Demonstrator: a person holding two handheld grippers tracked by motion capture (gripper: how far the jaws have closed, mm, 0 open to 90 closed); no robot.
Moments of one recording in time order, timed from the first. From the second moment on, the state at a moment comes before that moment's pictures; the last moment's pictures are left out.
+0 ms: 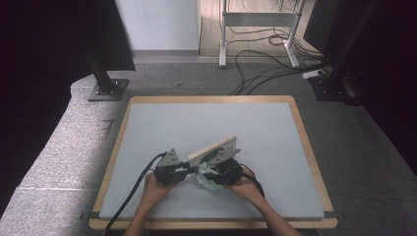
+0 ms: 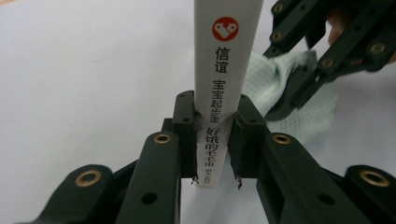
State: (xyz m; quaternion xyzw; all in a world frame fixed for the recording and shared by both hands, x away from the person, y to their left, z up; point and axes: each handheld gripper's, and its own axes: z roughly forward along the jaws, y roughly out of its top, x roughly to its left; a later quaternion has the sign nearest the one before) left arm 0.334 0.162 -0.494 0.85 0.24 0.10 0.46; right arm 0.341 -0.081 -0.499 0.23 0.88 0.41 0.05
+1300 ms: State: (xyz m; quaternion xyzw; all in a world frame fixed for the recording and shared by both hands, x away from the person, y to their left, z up) left arm 0.332 0.161 -0.495 0.85 0.23 0.11 0.47; right arm 0.369 -0.160 -0.466 0.28 0.84 0.44 0.14
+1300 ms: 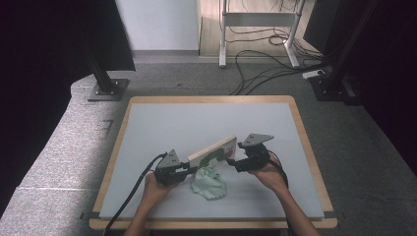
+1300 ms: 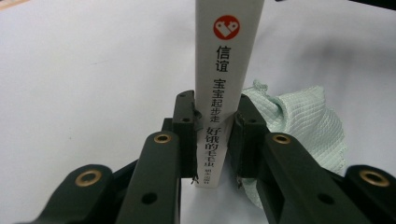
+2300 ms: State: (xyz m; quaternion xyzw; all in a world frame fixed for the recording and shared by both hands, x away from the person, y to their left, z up) left arm 0.342 0.169 -0.493 0.84 0.25 0.13 0.46; right arm 0.393 -0.164 -0.471 0.23 0.83 0.49 0.10
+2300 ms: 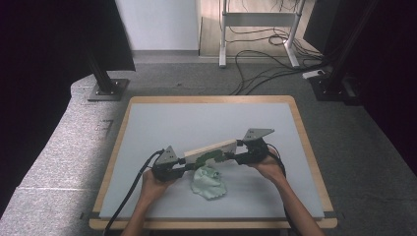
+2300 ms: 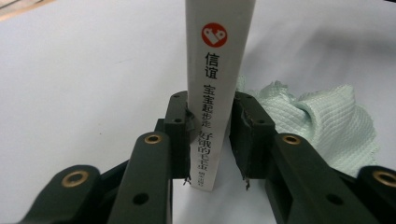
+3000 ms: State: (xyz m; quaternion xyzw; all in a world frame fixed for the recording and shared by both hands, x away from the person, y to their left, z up) left arm 0.320 0.199 -0.473 0.83 0.29 0.14 0.46; right arm 0.390 -0.172 -0.471 0.25 0.82 0.51 0.11
